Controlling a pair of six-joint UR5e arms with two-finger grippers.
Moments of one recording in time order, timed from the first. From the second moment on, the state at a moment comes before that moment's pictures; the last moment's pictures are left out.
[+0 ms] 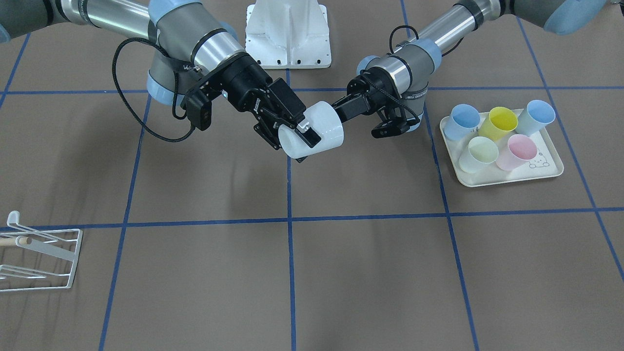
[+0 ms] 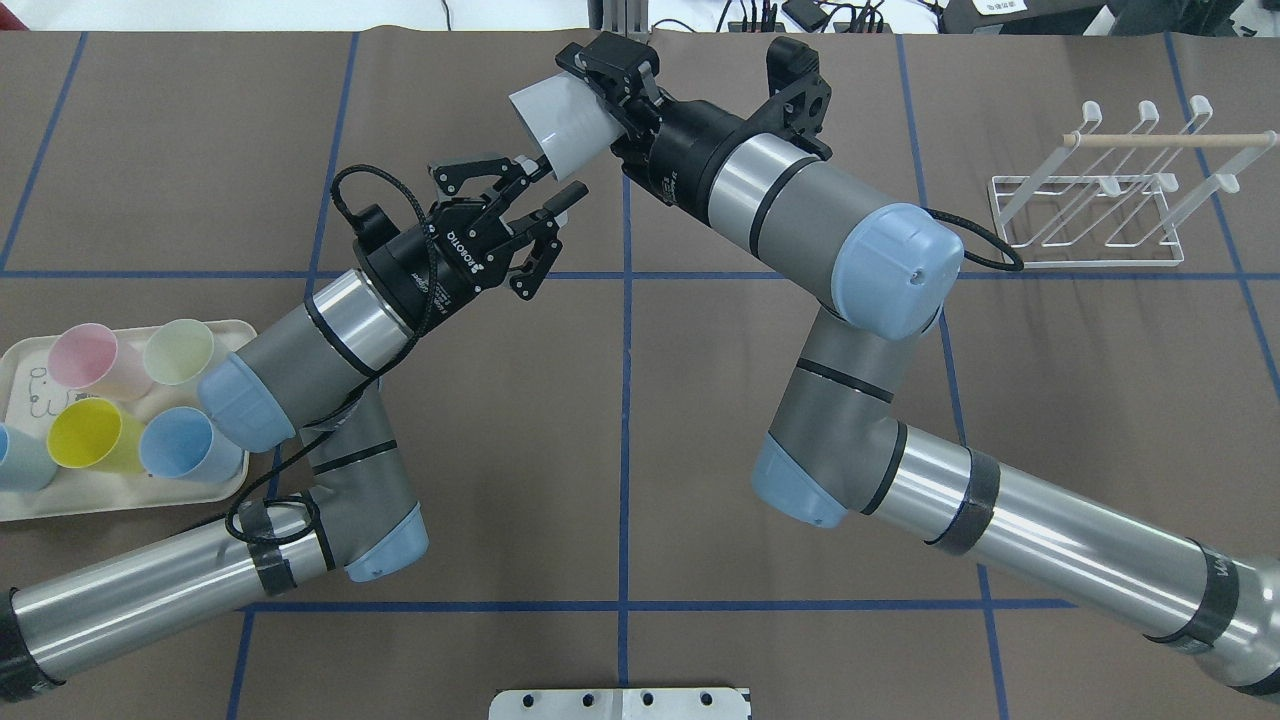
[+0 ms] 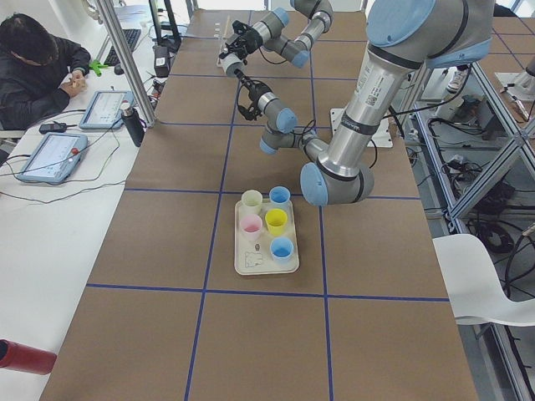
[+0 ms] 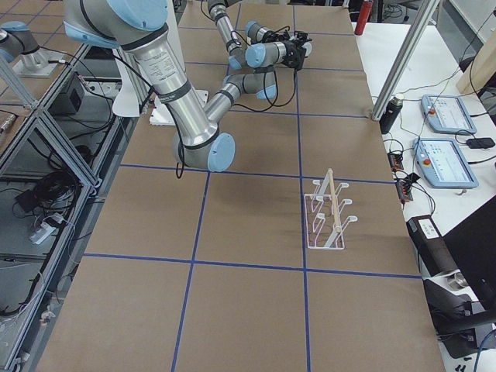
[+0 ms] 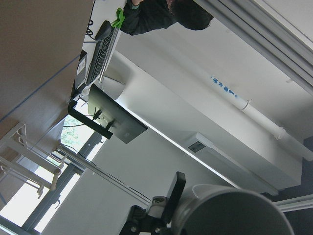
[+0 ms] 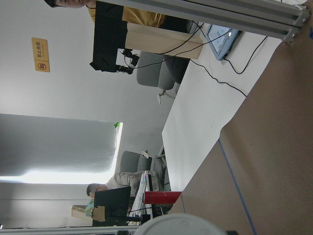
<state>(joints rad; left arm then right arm) -0.50 -2.18 -1.32 -3.52 -1.24 -2.49 0.58 -0.88 1.56 -0.39 1.33 1.96</state>
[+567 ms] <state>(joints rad) -0.51 -2.18 -1.32 -3.52 -1.24 -2.48 0.64 -0.90 1.56 -0.39 1.33 1.96</state>
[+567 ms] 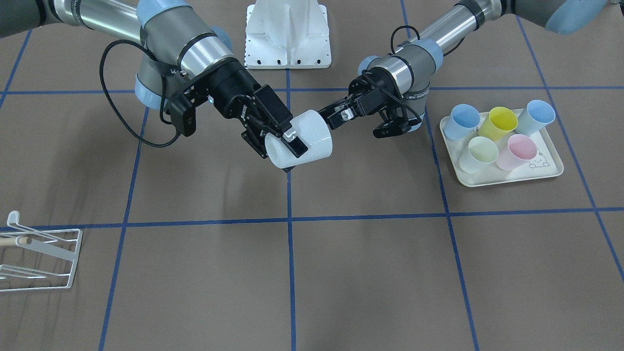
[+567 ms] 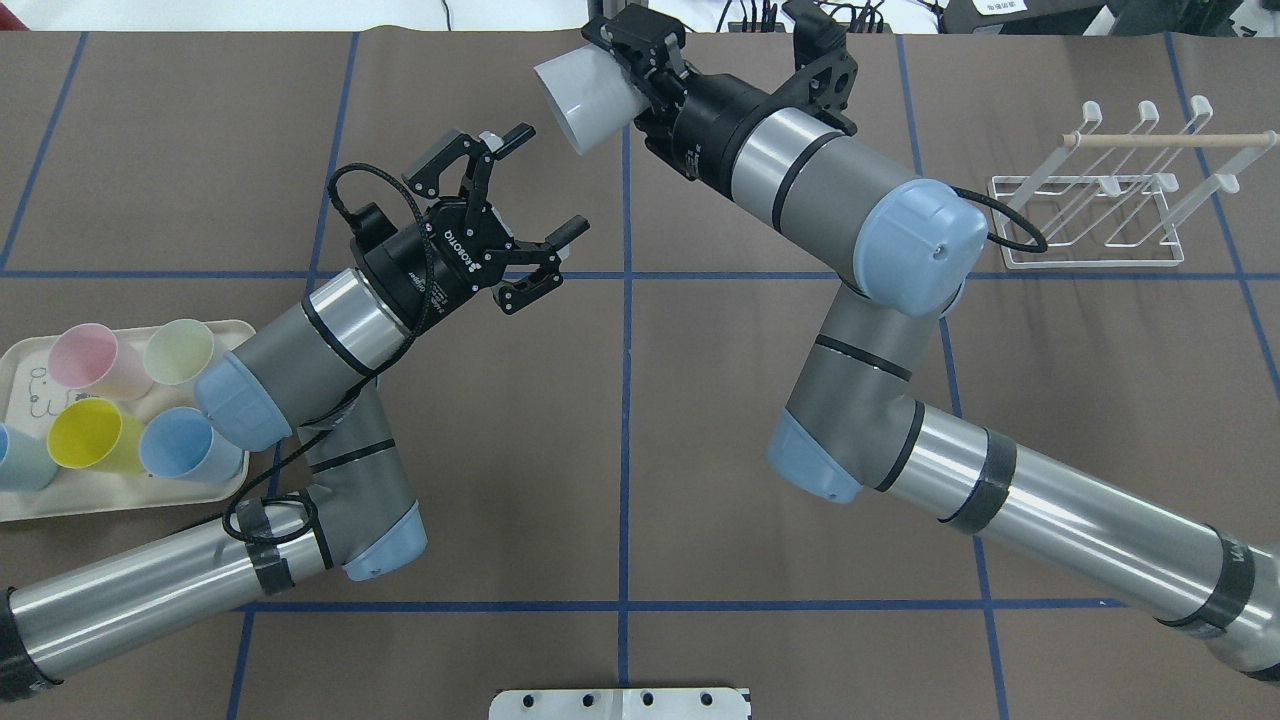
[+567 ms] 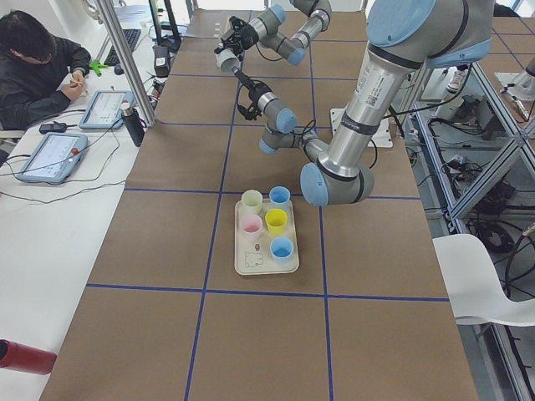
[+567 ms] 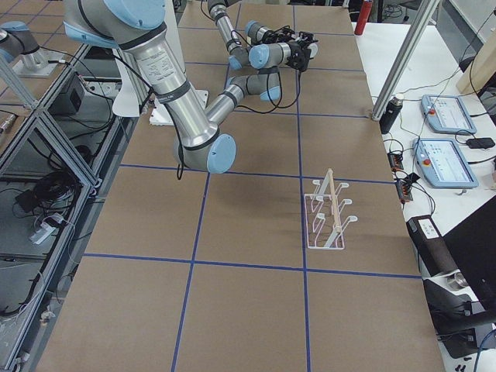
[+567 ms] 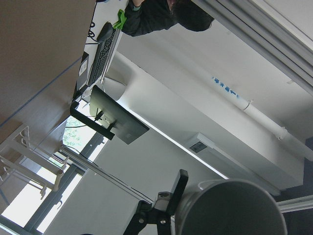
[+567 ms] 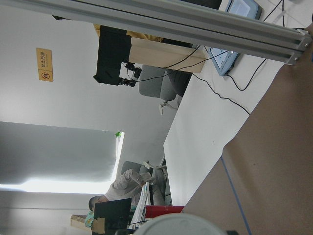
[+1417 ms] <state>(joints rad) -0.63 -2.09 -1.48 -3.30 -1.46 -2.15 0.98 -1.22 1.61 -0.44 1.54 1.58</state>
